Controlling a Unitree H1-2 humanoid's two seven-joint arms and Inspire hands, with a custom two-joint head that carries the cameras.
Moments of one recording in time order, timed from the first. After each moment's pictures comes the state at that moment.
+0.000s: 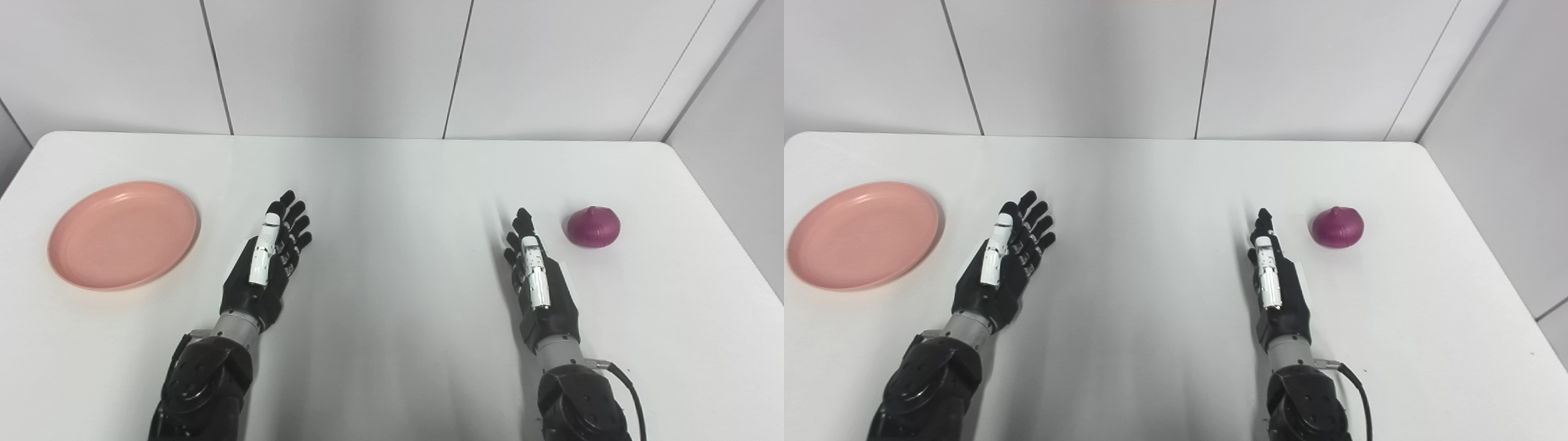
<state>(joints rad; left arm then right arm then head) -0.17 -0.05 -0.03 -0.09 -0.23 0.31 -0.12 -0.04 0.02 -0.06 -0.31 0.03 0.36 -0.04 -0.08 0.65</state>
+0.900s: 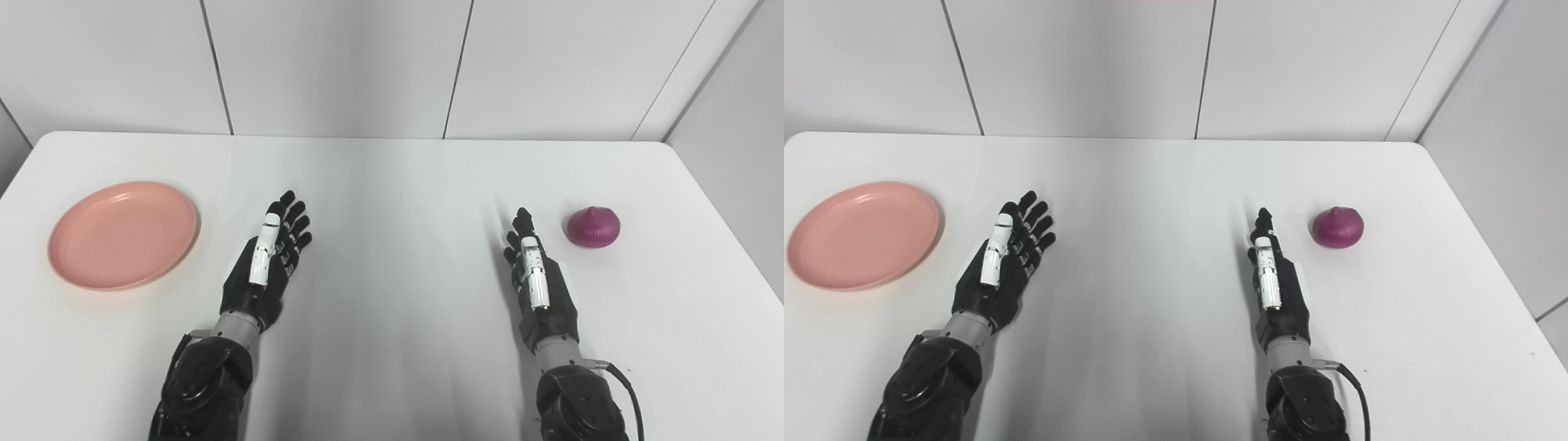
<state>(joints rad) -0.17 -0.05 -0.03 -0.08 -0.23 0.31 -0.12 -0.04 0.02 -0.06 -0.30 0.02 0.33 -0.04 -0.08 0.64</state>
